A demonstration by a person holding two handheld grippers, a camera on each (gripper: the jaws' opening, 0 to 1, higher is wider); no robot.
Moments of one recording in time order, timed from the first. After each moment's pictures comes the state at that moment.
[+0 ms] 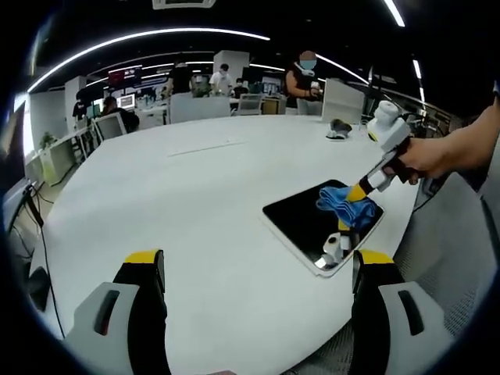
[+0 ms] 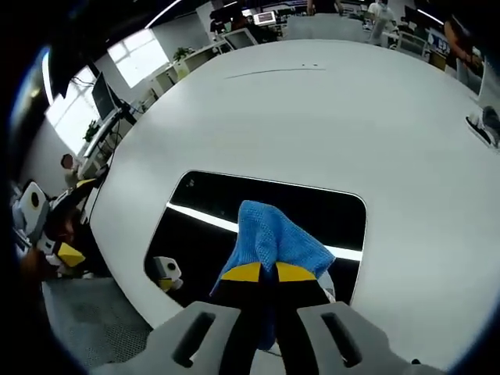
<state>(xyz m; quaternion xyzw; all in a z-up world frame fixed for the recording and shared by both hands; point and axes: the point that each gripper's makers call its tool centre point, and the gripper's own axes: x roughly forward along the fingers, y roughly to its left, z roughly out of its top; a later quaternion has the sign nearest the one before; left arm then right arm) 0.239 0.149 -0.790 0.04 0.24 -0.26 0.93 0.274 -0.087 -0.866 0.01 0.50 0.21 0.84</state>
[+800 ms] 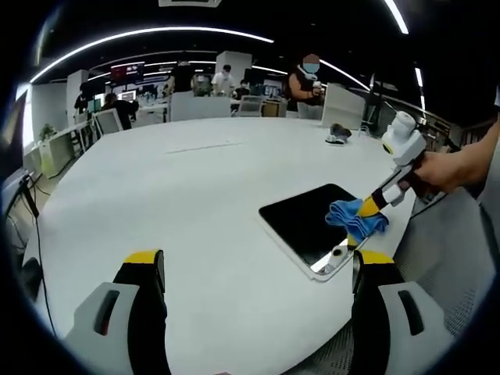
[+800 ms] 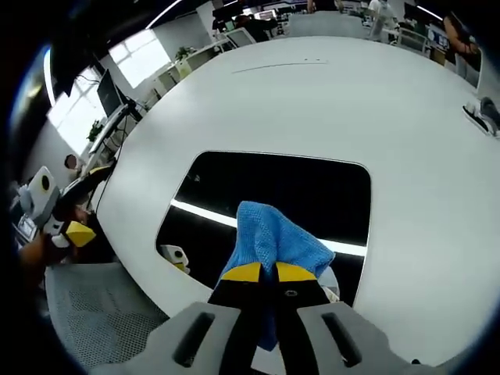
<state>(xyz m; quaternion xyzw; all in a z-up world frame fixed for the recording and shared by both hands) 0.241 0.146 -0.794 0.01 0.24 -0.26 0.93 0.239 -0.085 -0.867 0.02 0.50 0.22 0.83</state>
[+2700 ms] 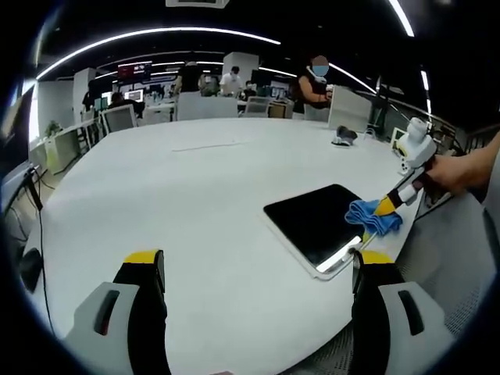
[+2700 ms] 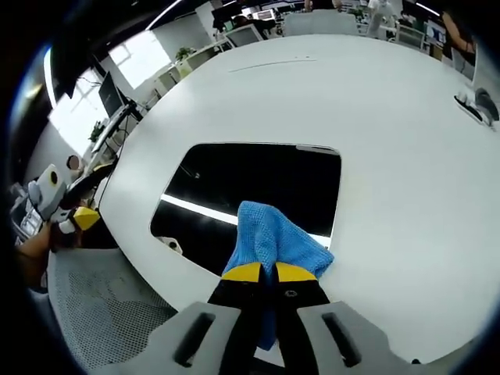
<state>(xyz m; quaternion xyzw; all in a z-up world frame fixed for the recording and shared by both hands) 0.239 0.150 -0.799 0.00 0.24 -0.24 0.94 0.229 -0.123 -0.867 0.03 0.51 0.22 0.83</state>
